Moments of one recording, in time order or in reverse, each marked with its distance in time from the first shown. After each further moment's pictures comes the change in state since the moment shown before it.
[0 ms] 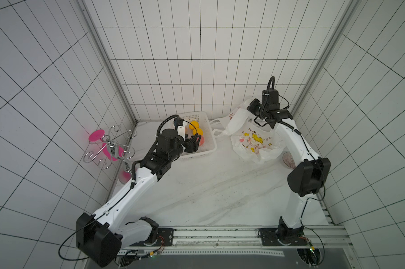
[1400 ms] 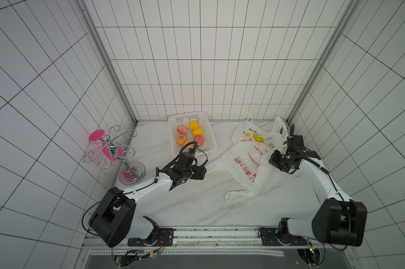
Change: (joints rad) left arm -0.159 0.180 -0.404 0.083 -0.032 -0.086; right arm -0.259 -0.494 -0.888 -0.262 -0.248 -0.234
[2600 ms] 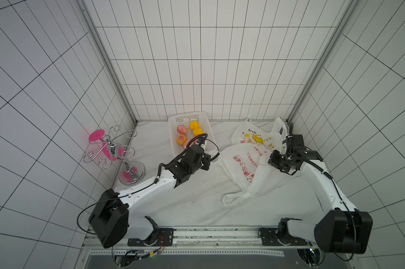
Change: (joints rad) left arm -0.127 -0.077 0.320 -0.121 -0.198 0.113; right arm 0.060 -0.076 0.072 -0.101 0.018 0.011
